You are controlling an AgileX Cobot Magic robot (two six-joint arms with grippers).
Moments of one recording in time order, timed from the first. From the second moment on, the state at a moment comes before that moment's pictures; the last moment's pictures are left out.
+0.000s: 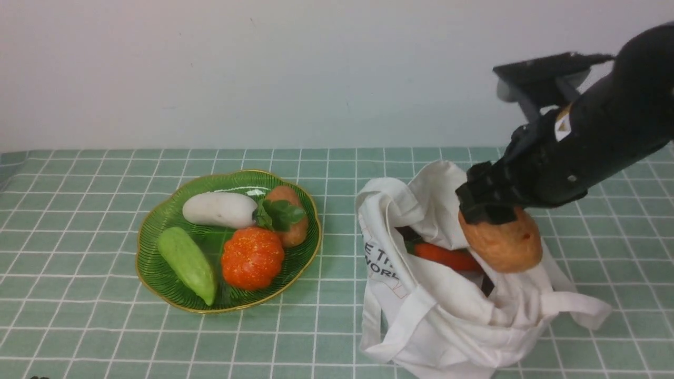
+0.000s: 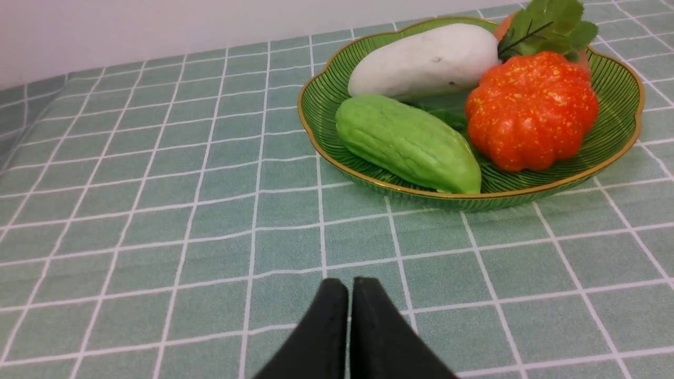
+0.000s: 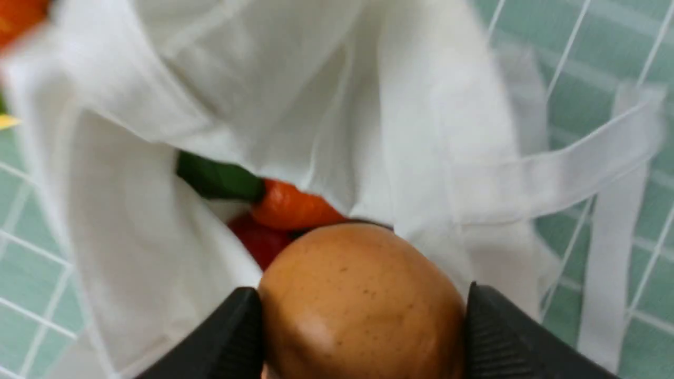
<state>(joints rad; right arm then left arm) 0.46 1.48 -1.27 0.01 0.98 0.08 -0.06 -0.01 0.03 -0.02 0.39 0.12</state>
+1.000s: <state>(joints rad) 0.73 2.28 -2.13 0.54 0.83 -0.33 -0.06 -0.01 0.03 -0.02 0.39 0.12</state>
